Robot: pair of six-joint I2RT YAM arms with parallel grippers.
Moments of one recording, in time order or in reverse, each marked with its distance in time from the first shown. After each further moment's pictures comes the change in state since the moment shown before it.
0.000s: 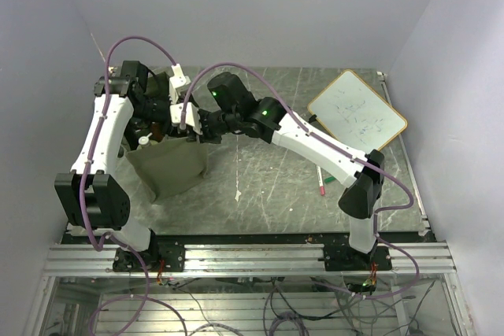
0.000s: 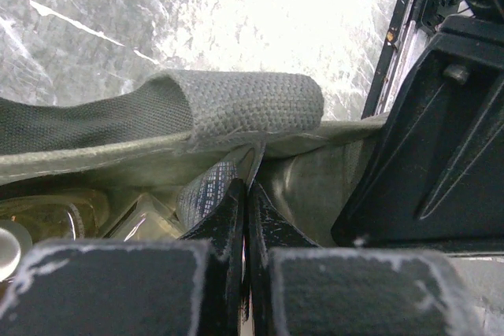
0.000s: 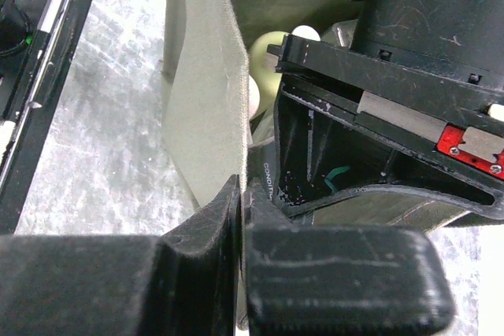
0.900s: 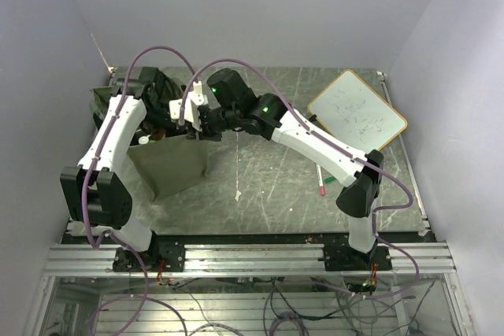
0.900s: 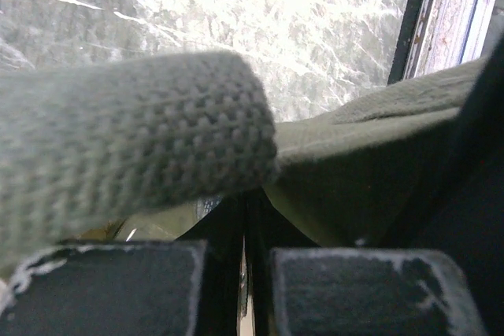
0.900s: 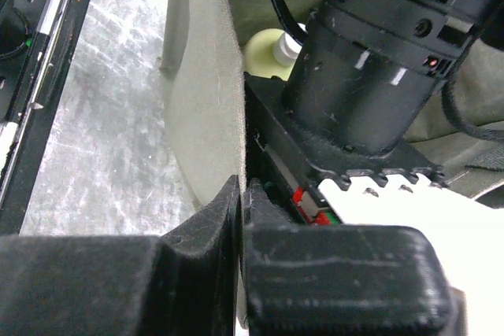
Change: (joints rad) left arm -0.101 0.013 -0.032 -0.043 -0.168 0.185; right arm -0.003 0.016 0.072 -0.061 0.010 0.007
